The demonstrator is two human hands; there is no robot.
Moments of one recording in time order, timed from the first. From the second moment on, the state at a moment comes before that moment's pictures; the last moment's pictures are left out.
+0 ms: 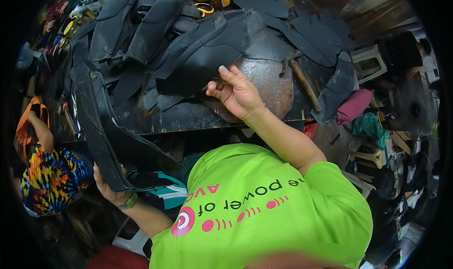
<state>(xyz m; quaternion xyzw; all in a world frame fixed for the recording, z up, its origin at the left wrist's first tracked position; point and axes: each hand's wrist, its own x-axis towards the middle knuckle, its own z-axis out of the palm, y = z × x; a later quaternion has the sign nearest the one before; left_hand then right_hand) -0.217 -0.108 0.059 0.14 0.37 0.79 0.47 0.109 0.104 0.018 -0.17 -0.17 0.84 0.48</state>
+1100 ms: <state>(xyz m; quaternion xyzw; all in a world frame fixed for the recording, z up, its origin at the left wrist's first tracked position) -0.106 0.012 0.087 0.33 0.32 0.49 0.74 0.160 0.084 0.041 -0.22 -0.30 0.87 0.32</state>
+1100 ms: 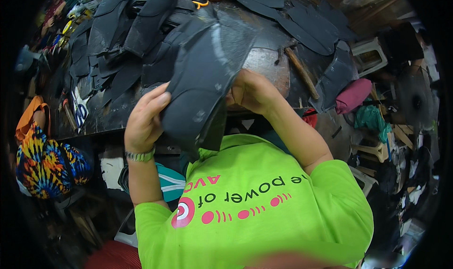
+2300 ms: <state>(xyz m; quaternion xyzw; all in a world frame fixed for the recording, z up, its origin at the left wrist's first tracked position) 0.056 0.065 0.070 0.36 0.32 0.53 0.70 0.215 0.038 0.055 -0.29 -0.45 0.65 0.55</state>
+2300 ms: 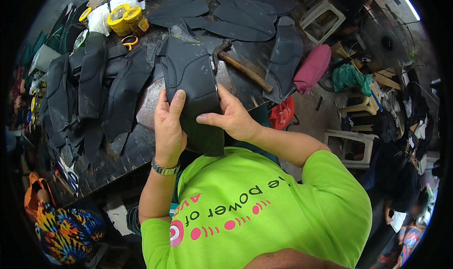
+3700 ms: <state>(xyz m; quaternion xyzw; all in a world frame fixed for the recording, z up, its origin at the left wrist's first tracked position) 0.094 0.317 -0.010 0.39 0.55 0.50 0.54 0.447 0.157 0.102 -0.35 -0.34 0.46 0.74</state>
